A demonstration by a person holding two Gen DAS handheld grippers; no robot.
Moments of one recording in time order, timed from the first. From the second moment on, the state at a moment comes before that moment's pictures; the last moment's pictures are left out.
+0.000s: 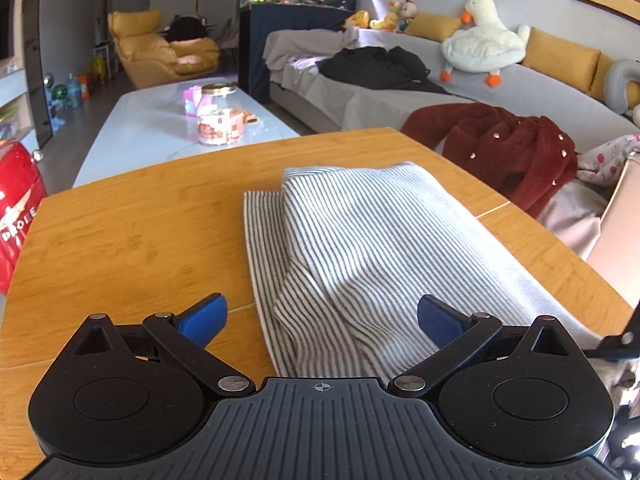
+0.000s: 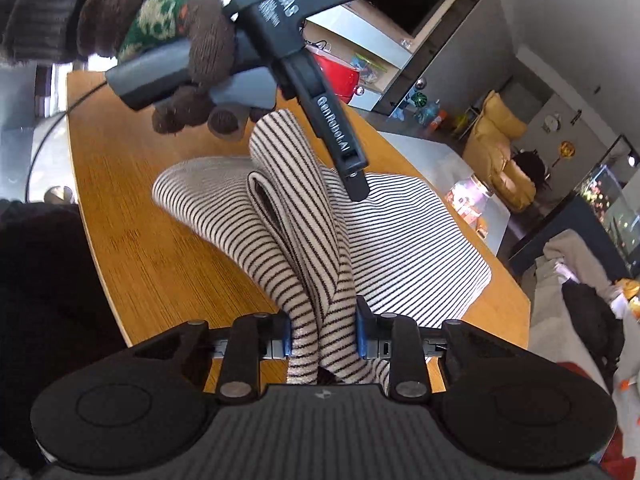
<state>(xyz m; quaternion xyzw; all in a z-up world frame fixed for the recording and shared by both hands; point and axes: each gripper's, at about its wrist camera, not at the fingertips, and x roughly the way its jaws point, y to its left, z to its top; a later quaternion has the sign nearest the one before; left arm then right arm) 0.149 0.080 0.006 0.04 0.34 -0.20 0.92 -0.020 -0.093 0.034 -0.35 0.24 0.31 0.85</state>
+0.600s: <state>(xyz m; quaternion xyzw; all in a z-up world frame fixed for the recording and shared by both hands) 0.145 0.110 -0.006 -0.01 0.34 -0.25 0.91 0.144 -0.133 0.104 -0.23 0.32 0.38 0.84</state>
